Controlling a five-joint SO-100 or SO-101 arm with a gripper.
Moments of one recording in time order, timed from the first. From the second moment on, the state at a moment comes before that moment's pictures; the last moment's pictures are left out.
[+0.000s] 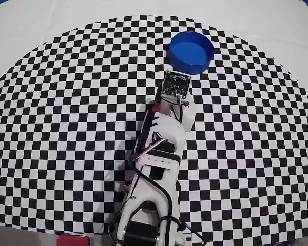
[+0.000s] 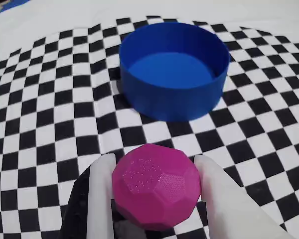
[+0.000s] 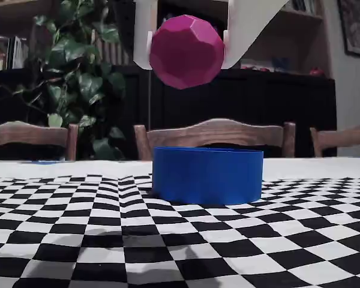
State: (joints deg) arm 14.9 135.0 164.2 -6.2 -90.2
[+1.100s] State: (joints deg) arm 14.9 121.3 152.0 -6.2 -90.2
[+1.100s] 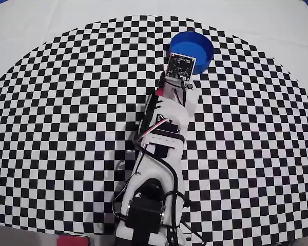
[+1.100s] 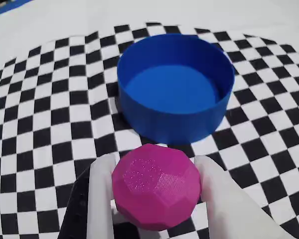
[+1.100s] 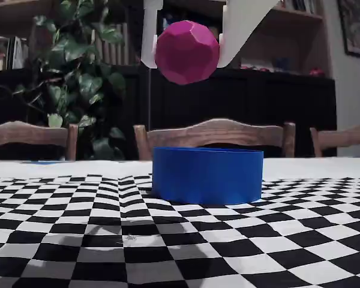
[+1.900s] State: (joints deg) arm 15.0 107.0 139.6 -7.5 -90.2
